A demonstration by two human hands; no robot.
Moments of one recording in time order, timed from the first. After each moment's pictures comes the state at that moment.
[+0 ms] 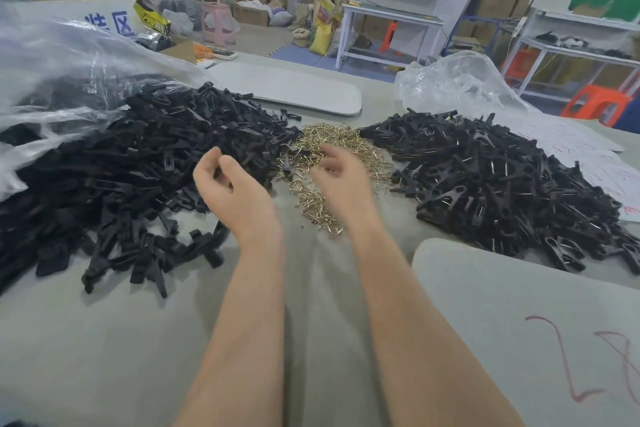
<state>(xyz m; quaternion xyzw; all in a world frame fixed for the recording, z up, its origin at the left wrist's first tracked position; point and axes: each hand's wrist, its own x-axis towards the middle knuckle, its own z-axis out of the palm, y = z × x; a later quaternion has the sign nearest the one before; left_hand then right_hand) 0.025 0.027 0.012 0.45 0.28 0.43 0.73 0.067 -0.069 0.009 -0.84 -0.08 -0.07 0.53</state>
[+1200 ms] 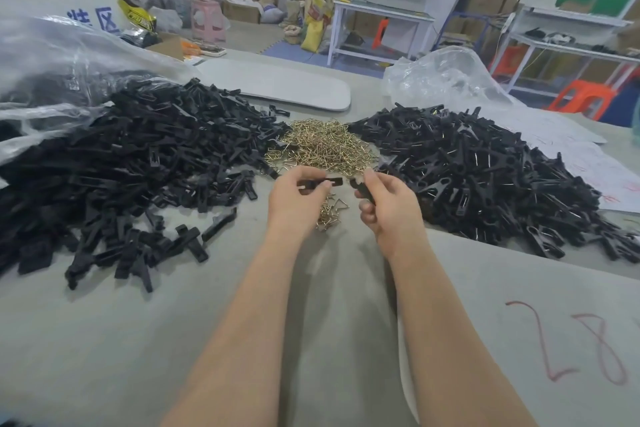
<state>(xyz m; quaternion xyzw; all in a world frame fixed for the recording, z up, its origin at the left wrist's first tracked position) 0.034 -0.011 -0.010 0.74 0.07 0.16 0.65 0.045 -0.135 -0.002 -0.61 0.08 -0.03 0.79</state>
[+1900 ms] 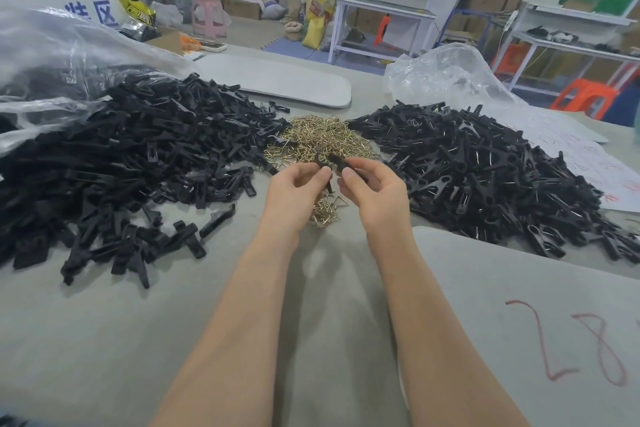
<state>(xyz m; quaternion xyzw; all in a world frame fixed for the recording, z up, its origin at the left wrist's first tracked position) 0.038 -0.009 -0.011 0.63 0.08 0.10 0.77 0.036 -0.120 -0.001 -0.66 -0.06 -0.10 0.74</state>
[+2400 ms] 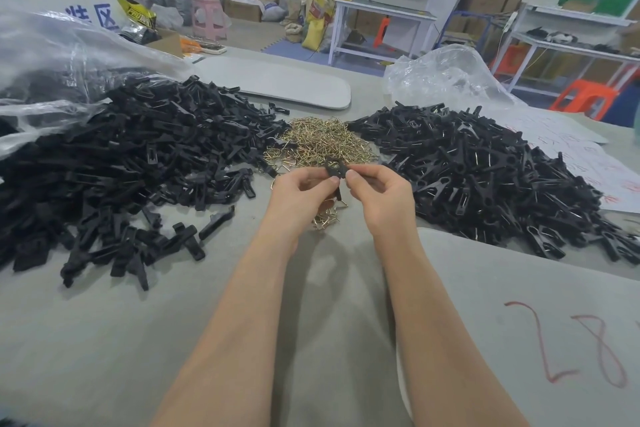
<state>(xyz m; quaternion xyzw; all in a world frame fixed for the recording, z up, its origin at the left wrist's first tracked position) 0.033 -0.011 -0.008 0.62 0.03 0.06 0.78 0.037 -0.127 0.002 -0.73 -0.06 -0.14 0.67</state>
